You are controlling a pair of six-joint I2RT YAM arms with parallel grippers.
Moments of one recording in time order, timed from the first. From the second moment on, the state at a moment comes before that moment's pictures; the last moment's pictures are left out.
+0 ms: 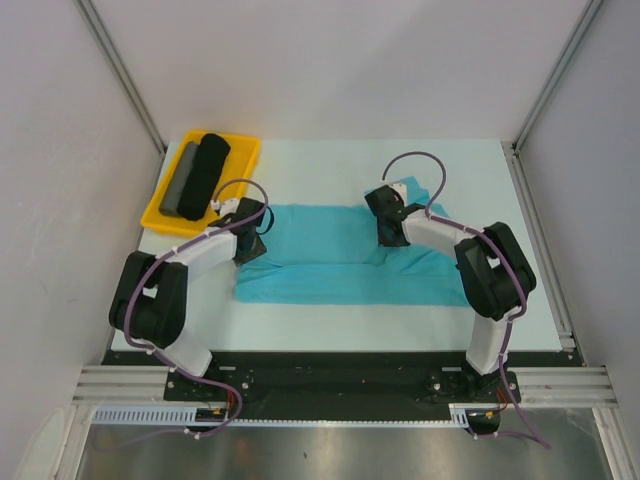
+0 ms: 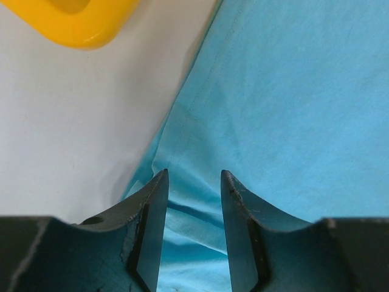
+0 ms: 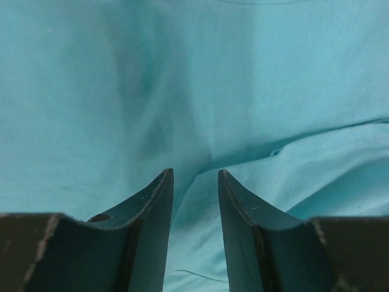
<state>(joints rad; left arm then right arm) -0.32 1.60 0.93 -0.44 -0.39 -0.78 0.53 1.87 1.23 -0.42 0.41 0.43</state>
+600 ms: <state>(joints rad) -0.32 1.60 0.93 -0.44 -0.40 -0.78 0.55 1.86 1.23 -0.47 0.40 0.45</state>
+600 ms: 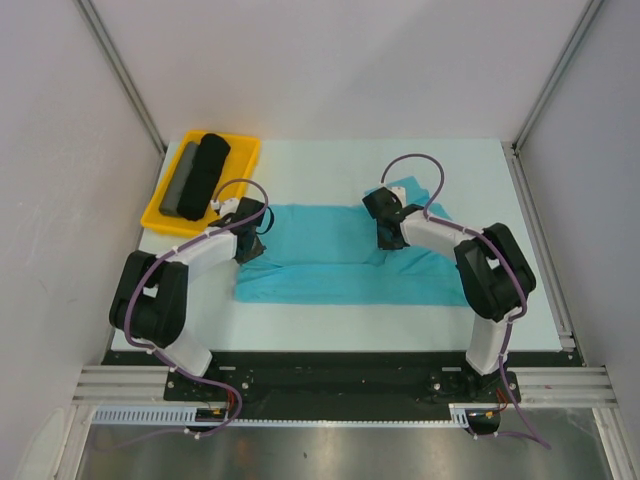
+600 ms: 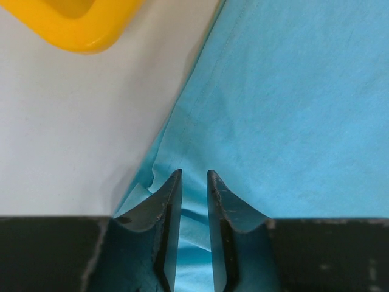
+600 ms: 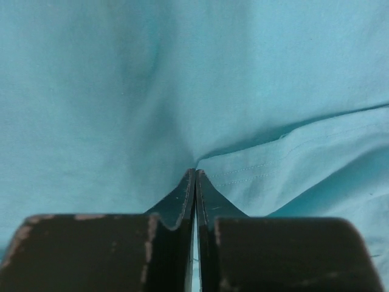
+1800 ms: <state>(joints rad) -0.32 1.60 0.93 -0.43 -0.40 -0.77 0.55 1.86 1.22 -0.50 0.37 0.44</state>
